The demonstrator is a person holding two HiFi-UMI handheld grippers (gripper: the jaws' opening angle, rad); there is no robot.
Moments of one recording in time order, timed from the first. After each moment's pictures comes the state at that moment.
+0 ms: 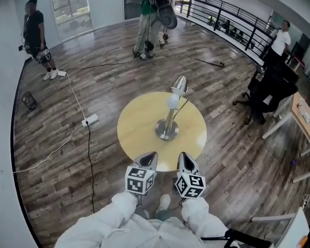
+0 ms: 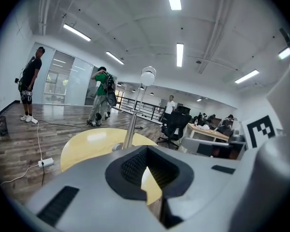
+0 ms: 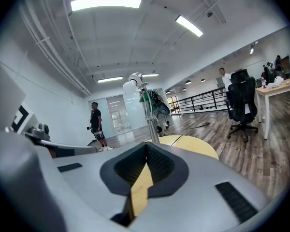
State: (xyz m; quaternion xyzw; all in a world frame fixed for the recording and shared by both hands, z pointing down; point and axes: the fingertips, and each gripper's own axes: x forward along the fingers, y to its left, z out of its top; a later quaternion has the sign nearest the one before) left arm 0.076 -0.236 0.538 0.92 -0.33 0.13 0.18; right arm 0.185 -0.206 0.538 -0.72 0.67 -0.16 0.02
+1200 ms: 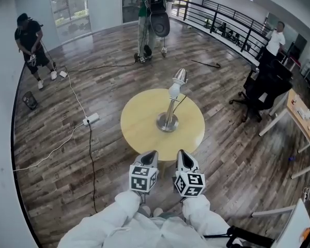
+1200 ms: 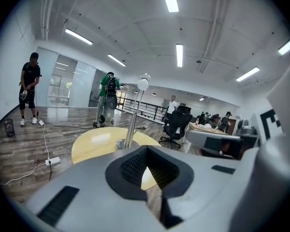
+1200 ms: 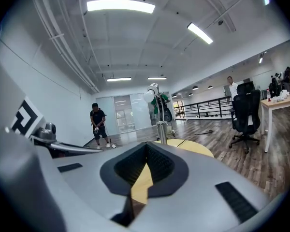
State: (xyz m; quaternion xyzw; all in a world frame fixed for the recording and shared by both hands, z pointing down) left arm 0.036 -0.169 0.530 0.91 -0.35 0.14 0.17; right arm 0.133 -0.138 0.507 -0.71 0.69 -0.12 -0.01
